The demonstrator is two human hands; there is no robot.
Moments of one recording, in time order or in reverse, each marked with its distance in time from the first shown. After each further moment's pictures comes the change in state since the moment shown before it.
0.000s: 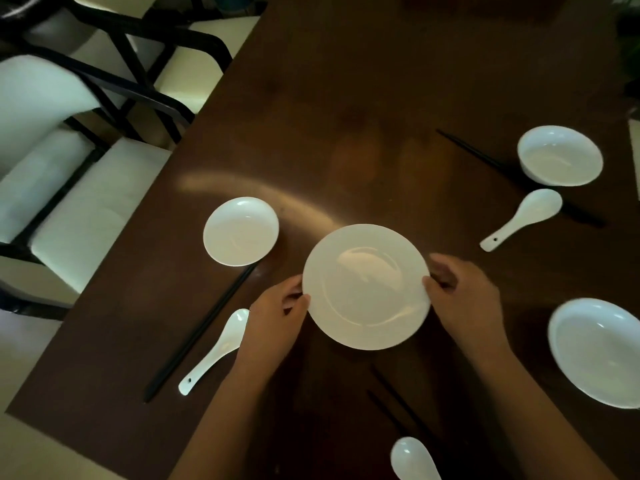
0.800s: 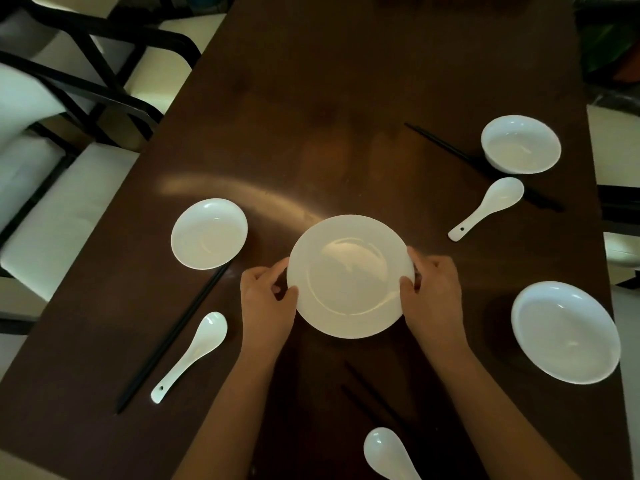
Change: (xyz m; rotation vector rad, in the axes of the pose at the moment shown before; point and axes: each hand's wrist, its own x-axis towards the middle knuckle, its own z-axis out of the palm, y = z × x) left_hand 0.012 0.021 0.032 0.050 0.135 -0.045; right_hand -0.009 0.003 0.005 -0.042 0.074 0.059
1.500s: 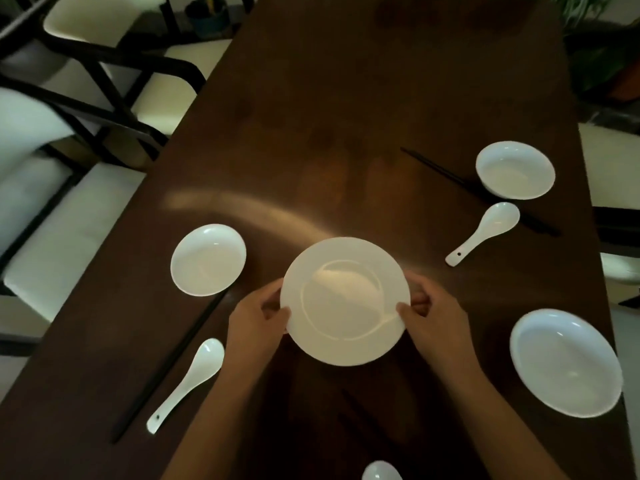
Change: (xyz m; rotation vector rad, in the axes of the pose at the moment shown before) left_hand 0.008 0.008 -0.019 -0.126 -0.112 0.008; right_hand 0.007 -0.002 -0.019 0.289 -0.177 0.104
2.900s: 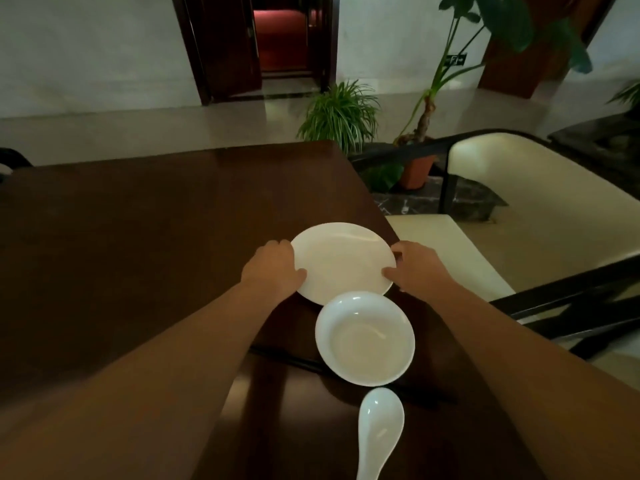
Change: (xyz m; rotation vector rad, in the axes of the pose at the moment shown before) left_hand 0.298 0.259 0.286 0.862 -0.304 0.675; right_hand 0.321 0.024 -0.222 -0.426 0.409 0.040
